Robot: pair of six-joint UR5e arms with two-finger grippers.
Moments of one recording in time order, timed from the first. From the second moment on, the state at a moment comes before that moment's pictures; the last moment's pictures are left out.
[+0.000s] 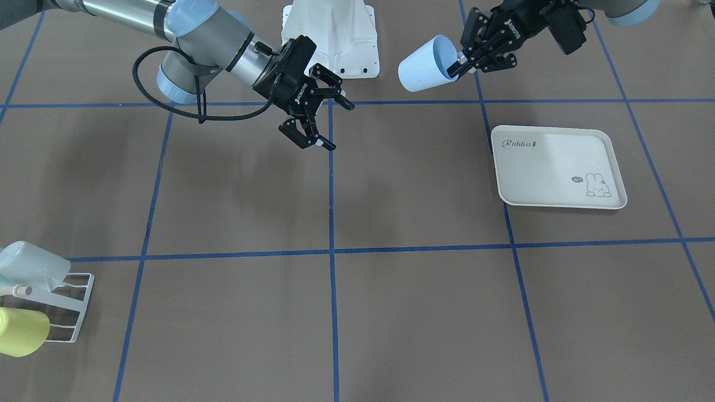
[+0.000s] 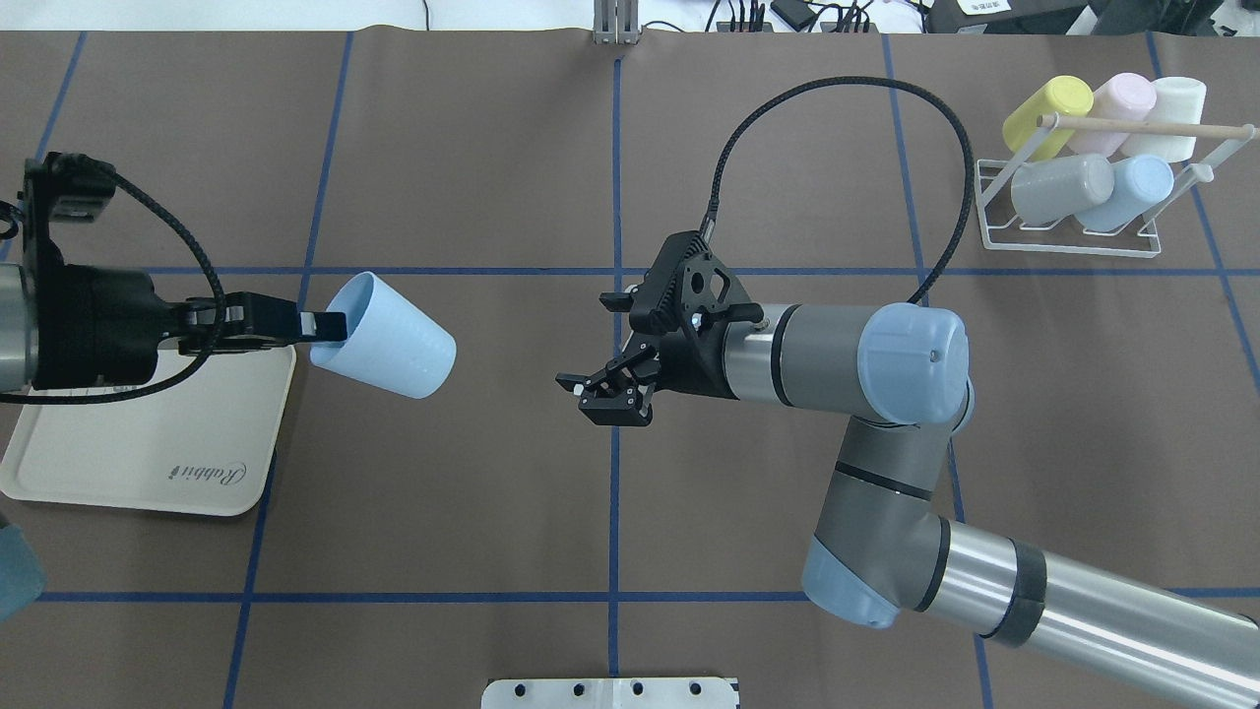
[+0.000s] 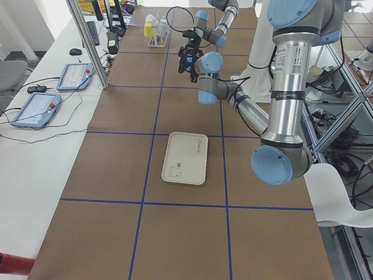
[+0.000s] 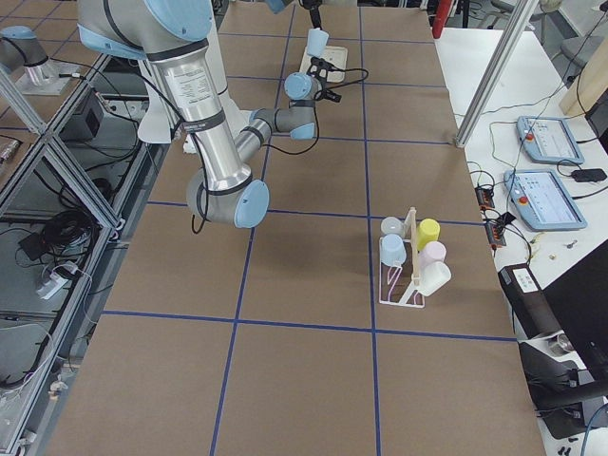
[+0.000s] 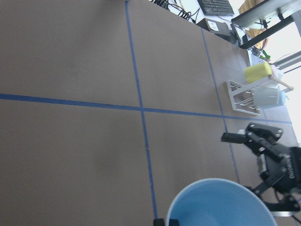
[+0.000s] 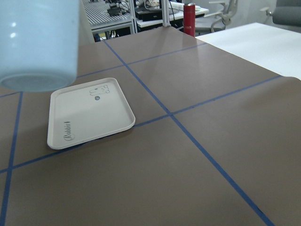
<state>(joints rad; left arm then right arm) -0.72 -1.66 -2.14 -2.56 -1.99 -1.45 0.45 -1.05 1.63 -0.41 1.71 0.36</state>
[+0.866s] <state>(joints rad) -0.65 -1.81 -2.01 -2.54 -1.98 -1.48 0.38 -1.04 1.56 -0.16 1.65 0.28</state>
